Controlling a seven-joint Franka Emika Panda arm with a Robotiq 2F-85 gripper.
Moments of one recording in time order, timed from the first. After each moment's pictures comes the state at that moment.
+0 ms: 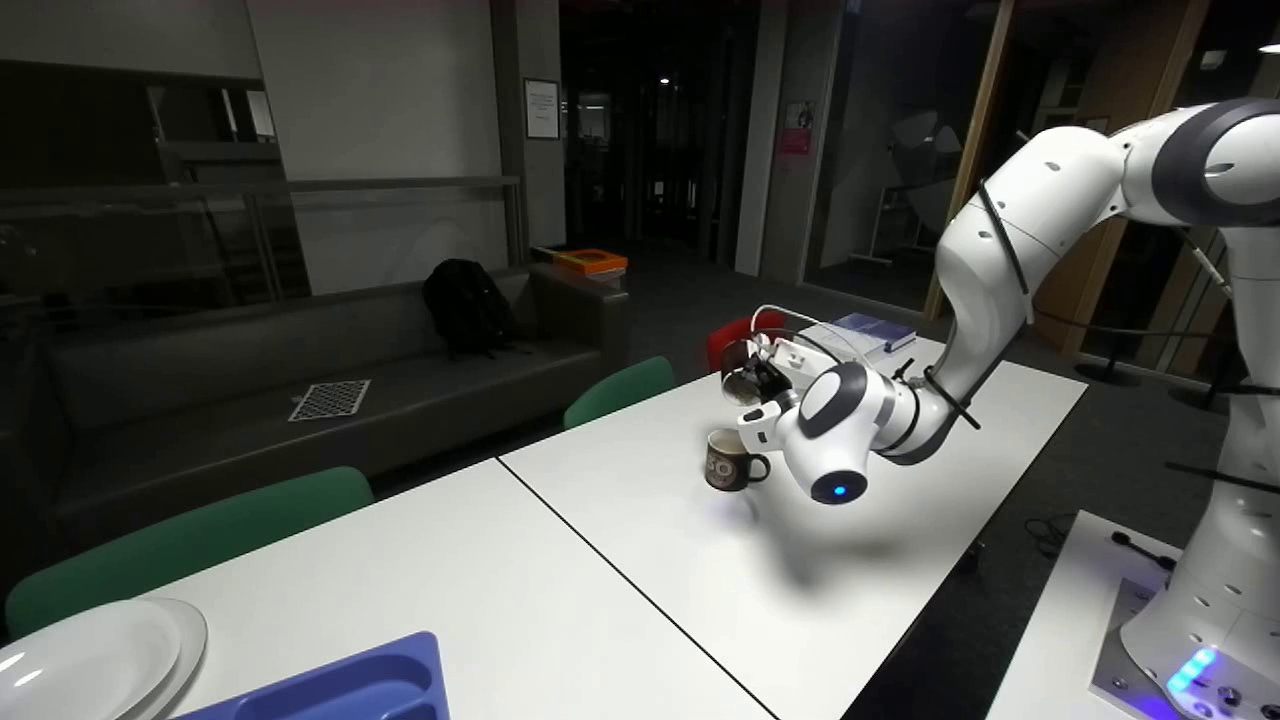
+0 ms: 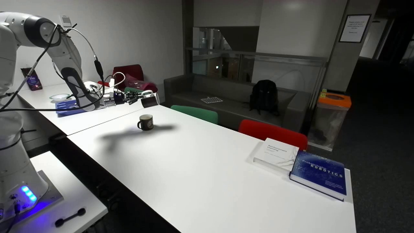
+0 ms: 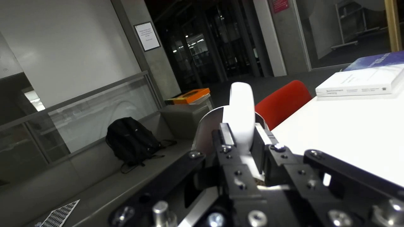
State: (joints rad) arm 0.28 0.41 0.22 -2.25 -2.05 1.64 -0.10
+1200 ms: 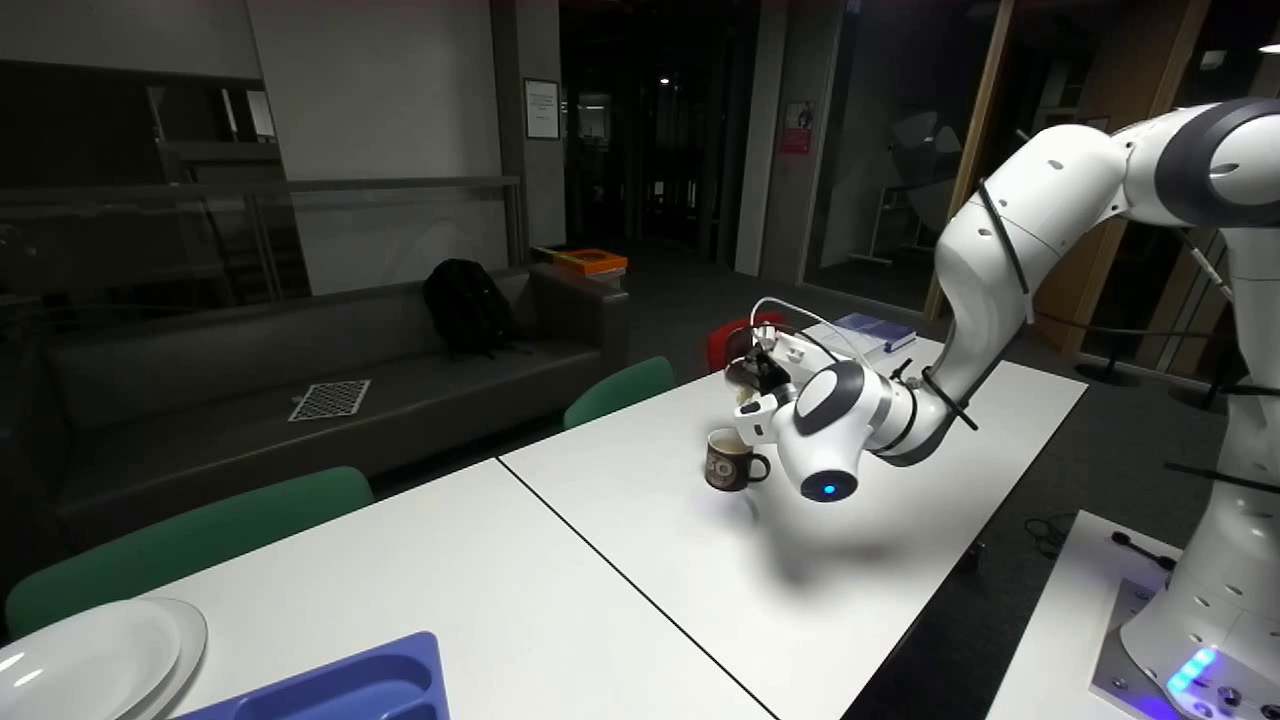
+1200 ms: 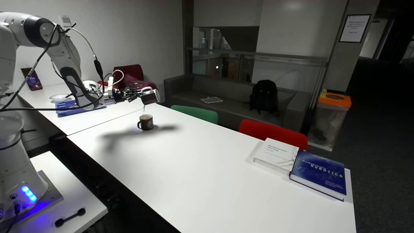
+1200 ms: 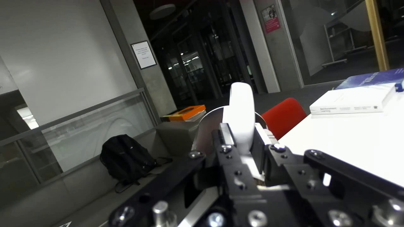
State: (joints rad) arm 0.29 0.41 0.22 -2.23 -2.02 1.57 -0.12
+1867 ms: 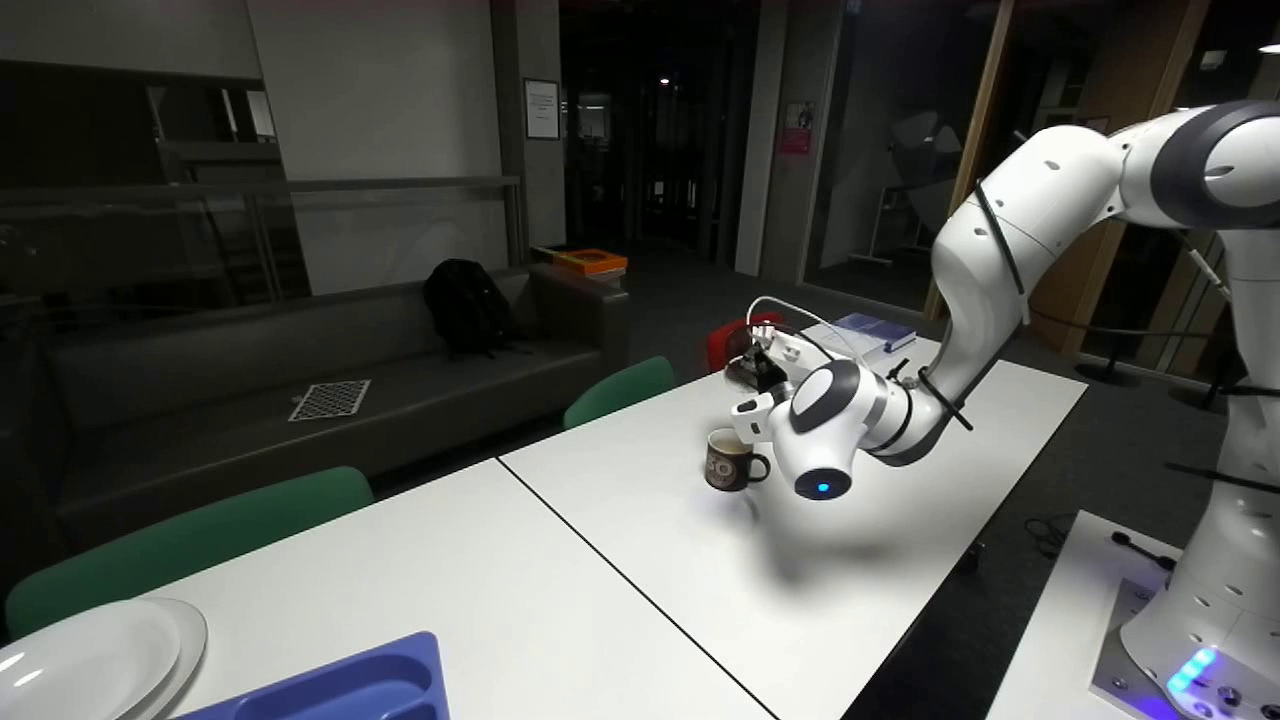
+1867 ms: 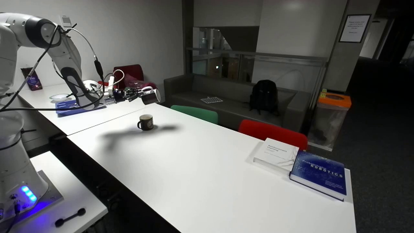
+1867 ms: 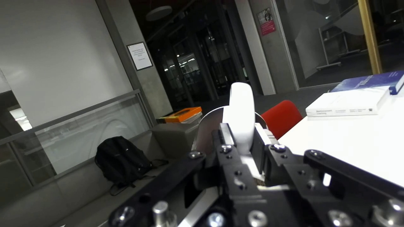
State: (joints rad) arm 0.29 0.42 0.22 -2.21 -2.01 1.56 -0.14
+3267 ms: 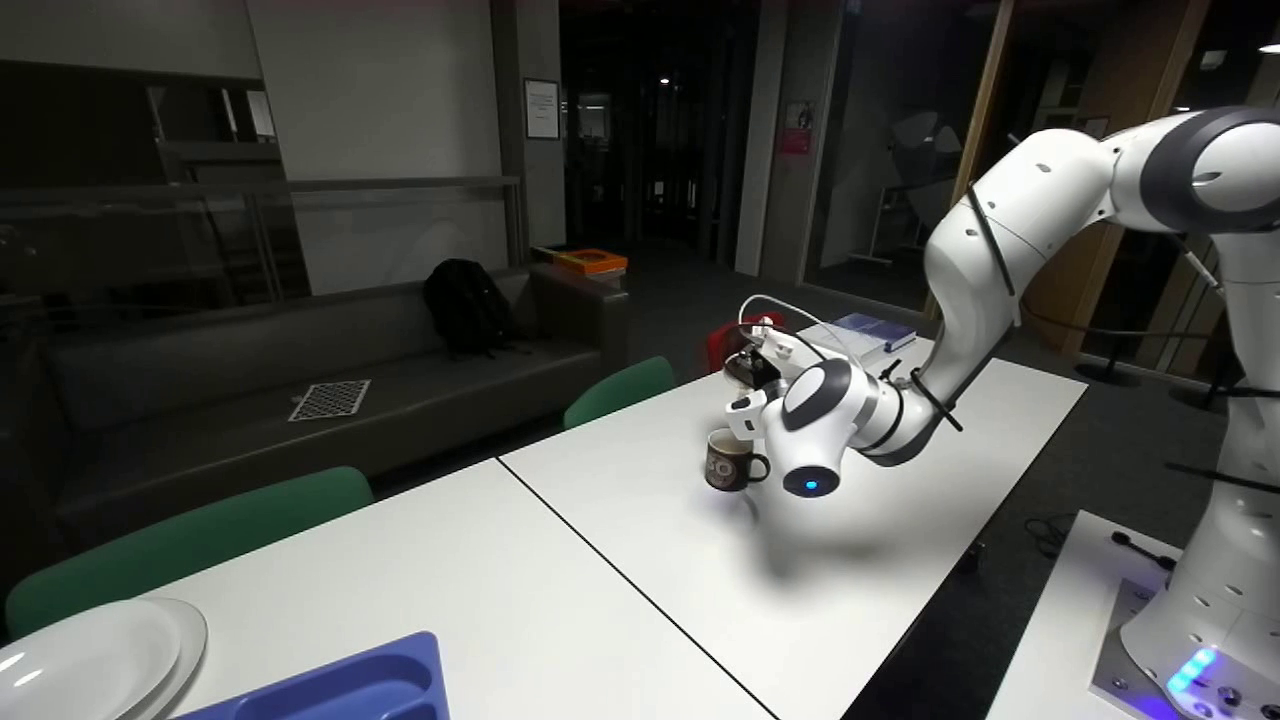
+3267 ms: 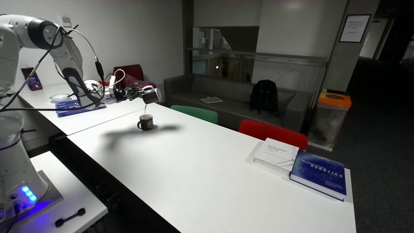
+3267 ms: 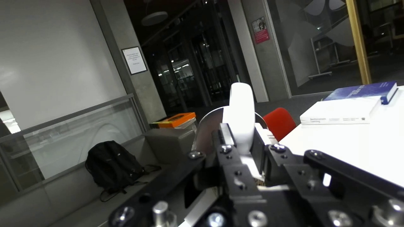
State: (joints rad) arm 0.29 0.45 0.22 -2.17 -1.99 1.53 -0.19
